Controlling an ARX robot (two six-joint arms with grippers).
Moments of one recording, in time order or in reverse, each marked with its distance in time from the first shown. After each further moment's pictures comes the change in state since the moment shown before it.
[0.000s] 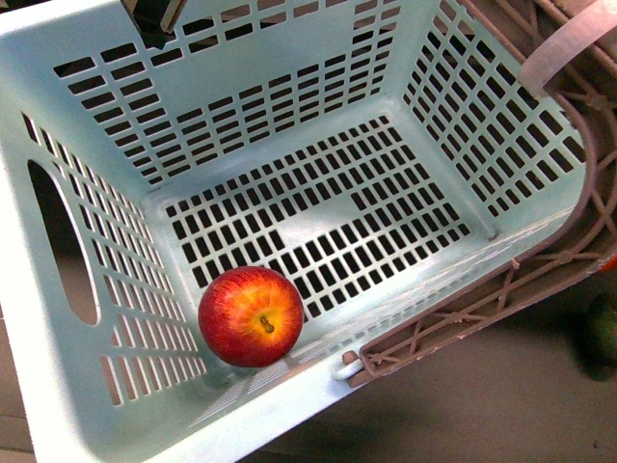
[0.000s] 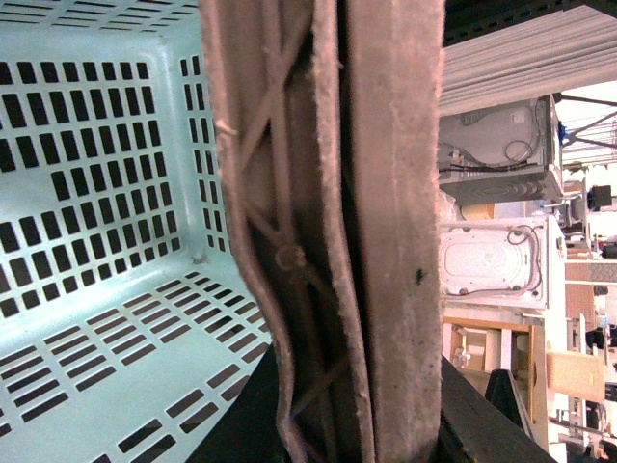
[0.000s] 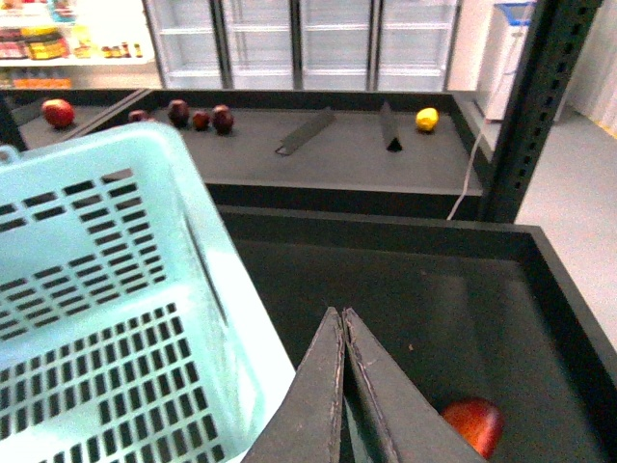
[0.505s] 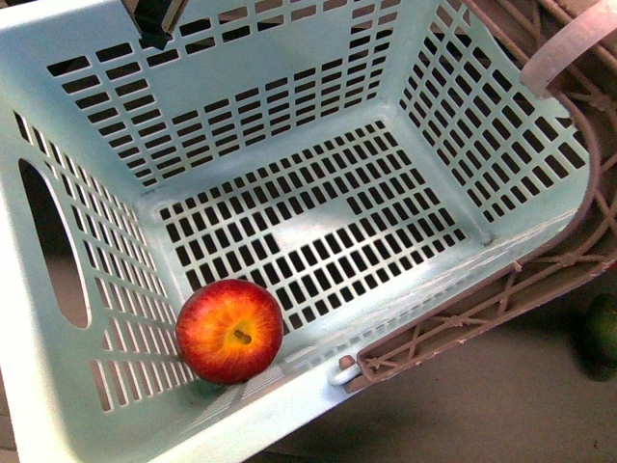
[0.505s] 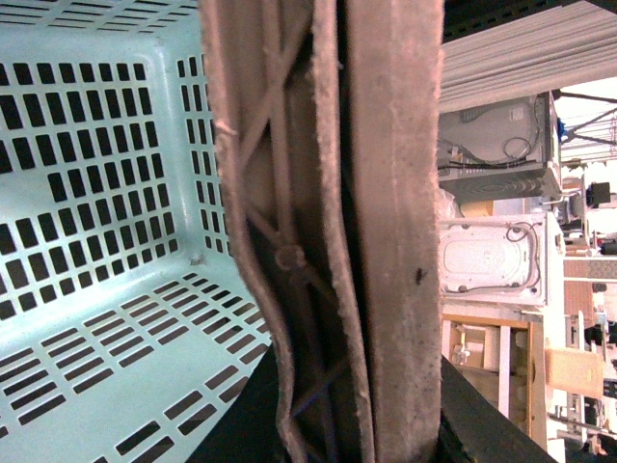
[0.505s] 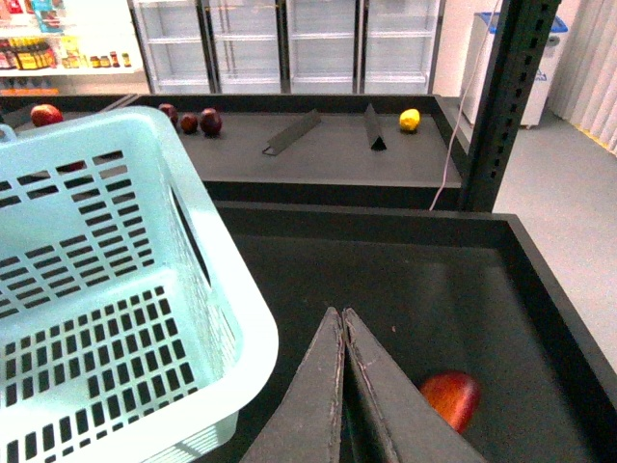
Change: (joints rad) left arm 0.000 0.000 0.000 0.000 0.003 0.000; right arm -0.050 -0.286 -0.134 -0.140 -0.023 0.000
